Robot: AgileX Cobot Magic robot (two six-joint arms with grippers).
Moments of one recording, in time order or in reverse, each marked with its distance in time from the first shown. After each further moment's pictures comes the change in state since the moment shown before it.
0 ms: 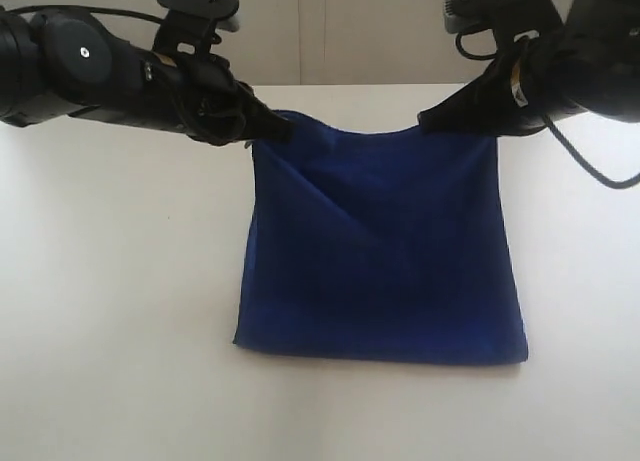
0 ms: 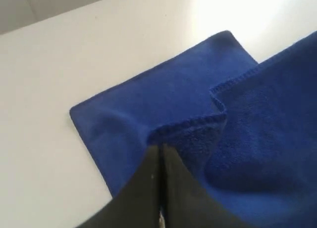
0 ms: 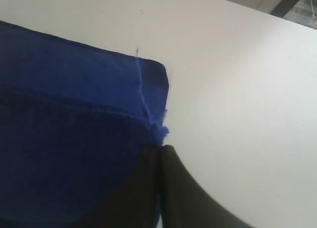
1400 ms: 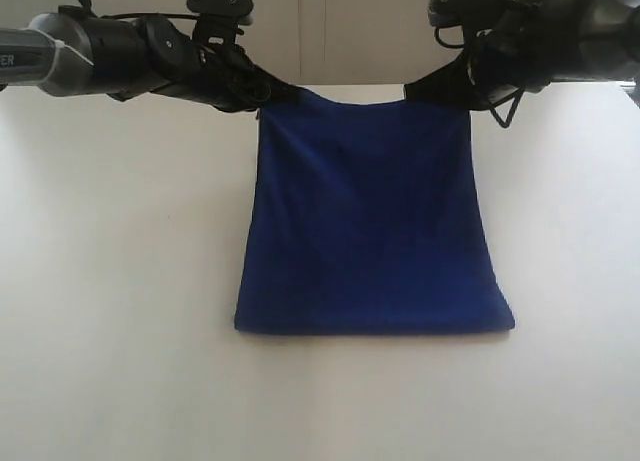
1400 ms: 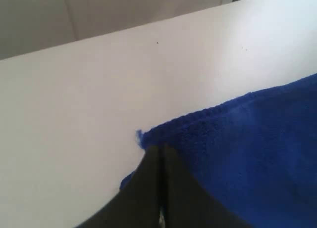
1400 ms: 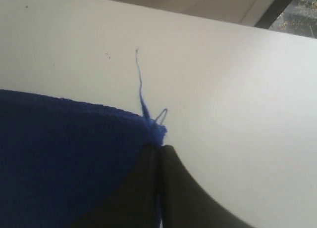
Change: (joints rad) left arm 0.126 0.471 -0.498 -0.020 0.021 -0.019; right arm -0.130 0.438 -0.385 -0.029 -0.089 0.062
